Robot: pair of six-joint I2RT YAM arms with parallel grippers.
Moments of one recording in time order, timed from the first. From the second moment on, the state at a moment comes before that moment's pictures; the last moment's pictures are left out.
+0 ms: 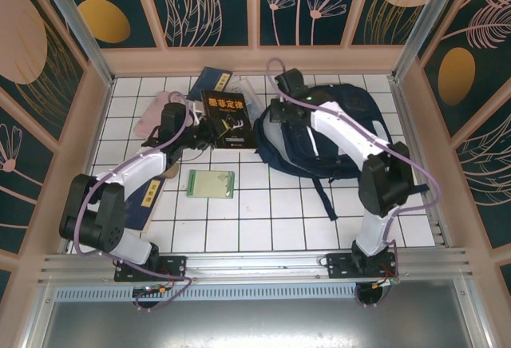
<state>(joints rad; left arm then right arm) -0.31 1.52 0.88 0.14 0.57 -1.01 0.54 1.80 1.60 -0.67 0.07 0.44</state>
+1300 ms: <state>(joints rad) -0.81 2.38 1.81 0.32 0.33 -1.23 0.15 1.60 1.70 -0.76 -0.44 0.57</state>
